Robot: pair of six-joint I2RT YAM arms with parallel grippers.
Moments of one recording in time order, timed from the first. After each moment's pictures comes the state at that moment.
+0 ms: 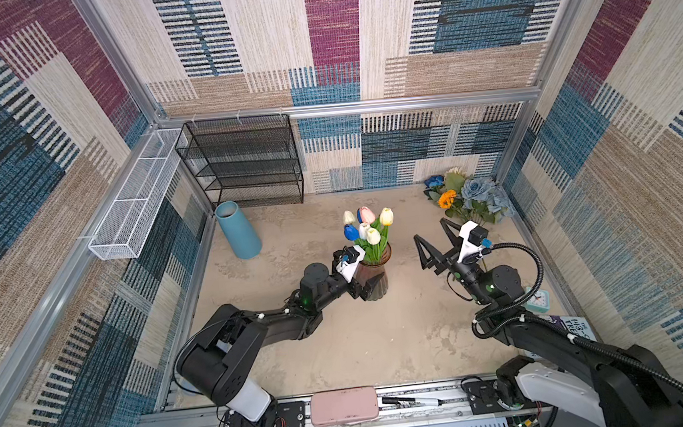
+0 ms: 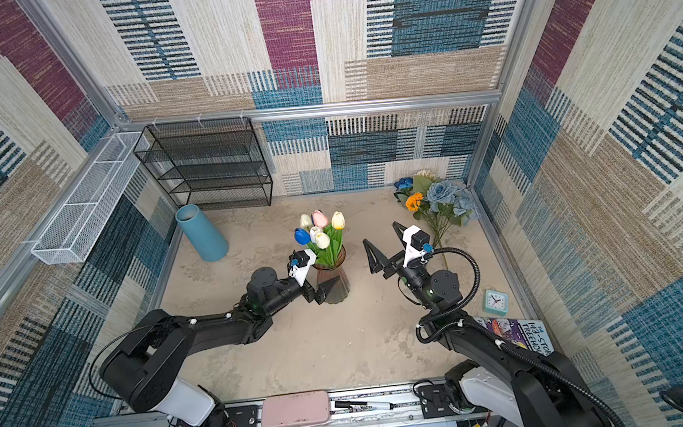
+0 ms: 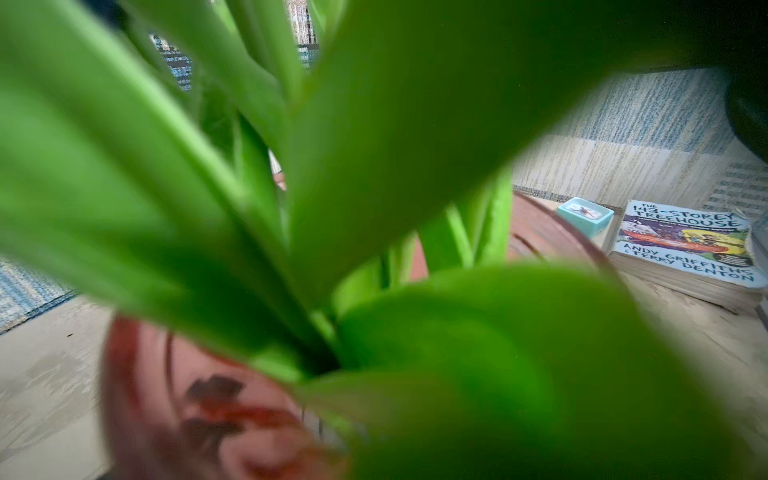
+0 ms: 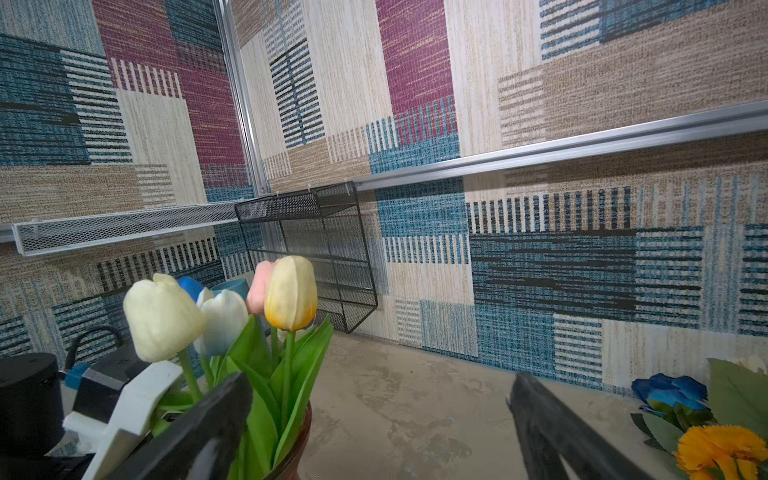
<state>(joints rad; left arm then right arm) -0.63 1.61 0.59 0.91 0.33 0.07 0.40 1.05 0.34 1.03 -0.13 0.19</state>
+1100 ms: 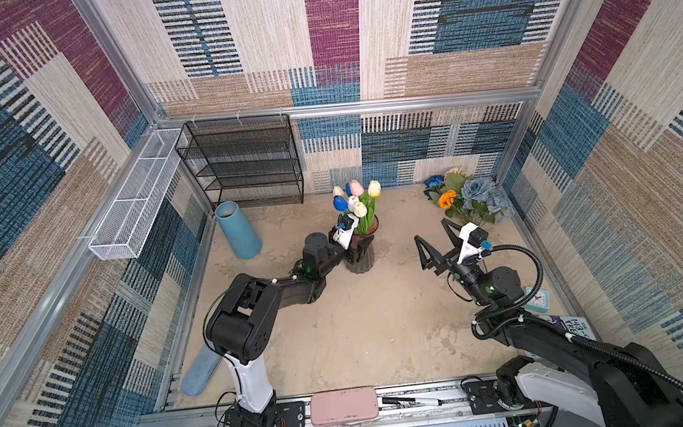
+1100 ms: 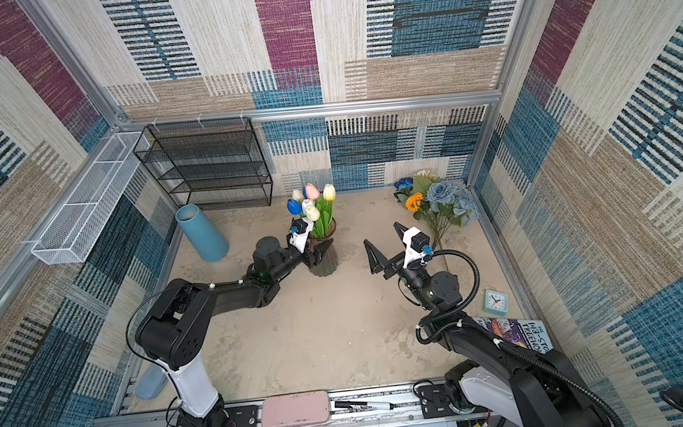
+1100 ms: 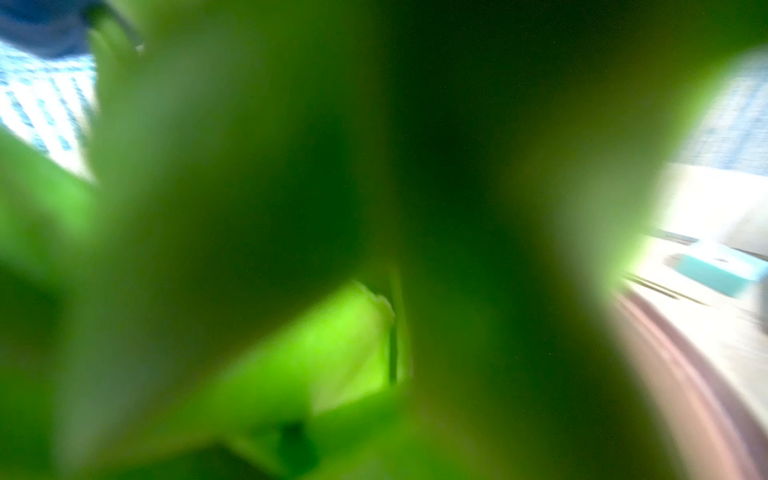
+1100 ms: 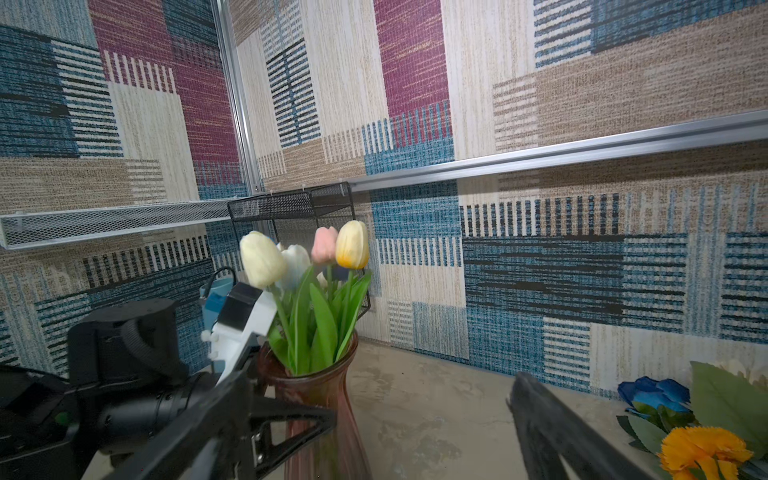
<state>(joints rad) -0.48 1.87 0.95 0.86 0.36 0.08 0.40 1.05 0.33 1.06 -0.12 0.17</state>
